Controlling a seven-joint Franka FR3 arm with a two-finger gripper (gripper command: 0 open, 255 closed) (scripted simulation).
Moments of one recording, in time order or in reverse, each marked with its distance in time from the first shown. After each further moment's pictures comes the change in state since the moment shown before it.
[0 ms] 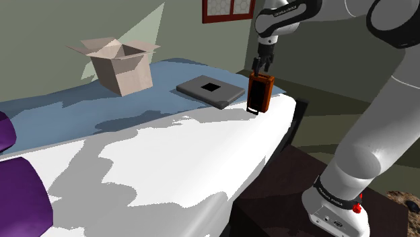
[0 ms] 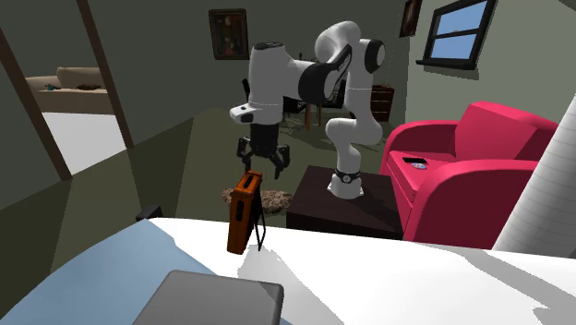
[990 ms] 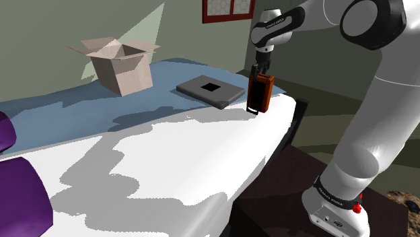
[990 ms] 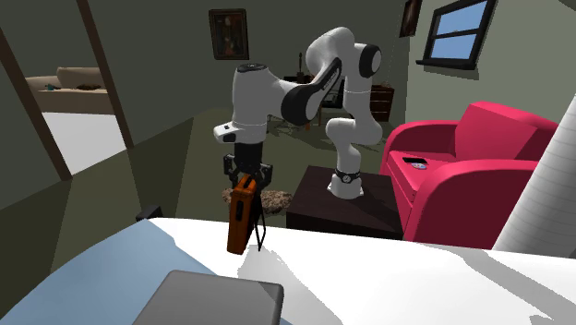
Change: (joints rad) arm -0.029 0.148 -0.024 0.058 0.024 0.101 -0.040
